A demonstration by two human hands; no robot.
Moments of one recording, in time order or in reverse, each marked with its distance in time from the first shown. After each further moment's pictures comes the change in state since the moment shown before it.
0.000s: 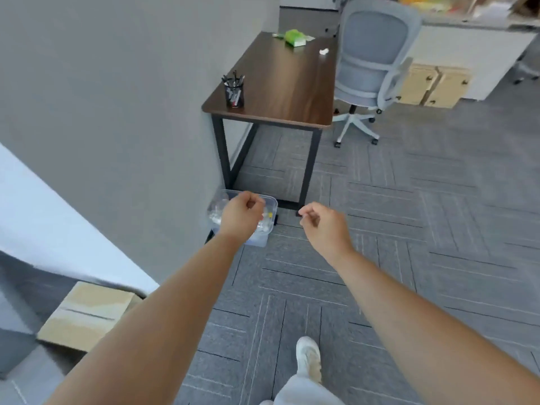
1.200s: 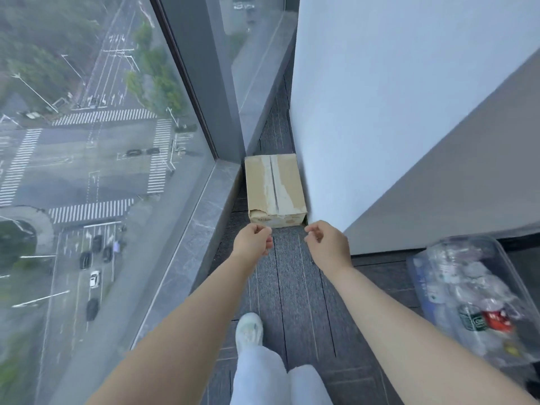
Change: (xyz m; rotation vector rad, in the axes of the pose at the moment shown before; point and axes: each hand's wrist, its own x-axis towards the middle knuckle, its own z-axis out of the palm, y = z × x) left_hand -0.040 -0.432 -0.211 -0.644 0.976 -0.946; right_hand -0.014 -0.073 0.544 -0.157 -1.148 -0.429
